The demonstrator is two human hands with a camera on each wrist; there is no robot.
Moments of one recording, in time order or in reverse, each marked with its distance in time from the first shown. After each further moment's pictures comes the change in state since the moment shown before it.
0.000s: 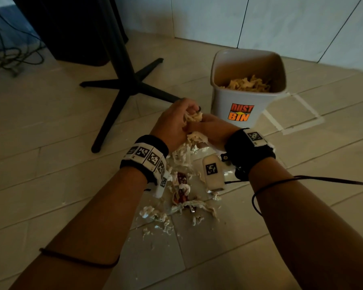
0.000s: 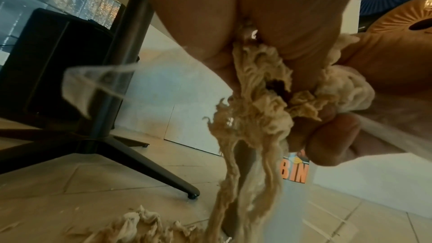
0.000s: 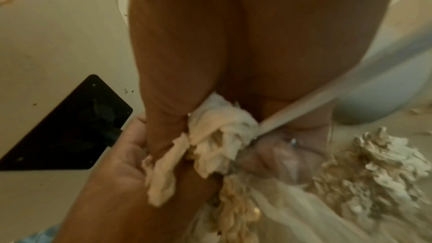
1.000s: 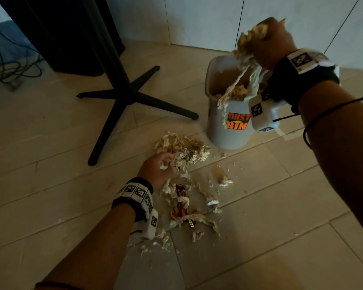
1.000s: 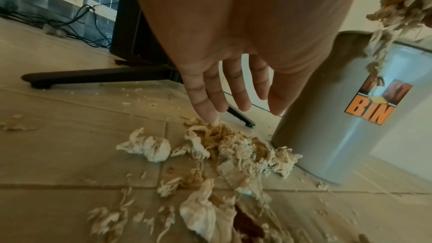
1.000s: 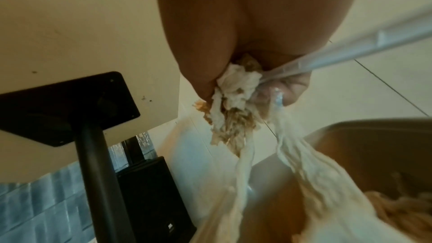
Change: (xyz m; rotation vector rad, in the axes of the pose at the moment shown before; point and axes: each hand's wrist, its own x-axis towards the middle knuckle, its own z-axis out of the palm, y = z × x) left_hand -0.053 -0.104 0.043 0.081 -0.113 -0.463; right_hand 0.017 -0.121 -0.141 -0.725 0.923 -0.206
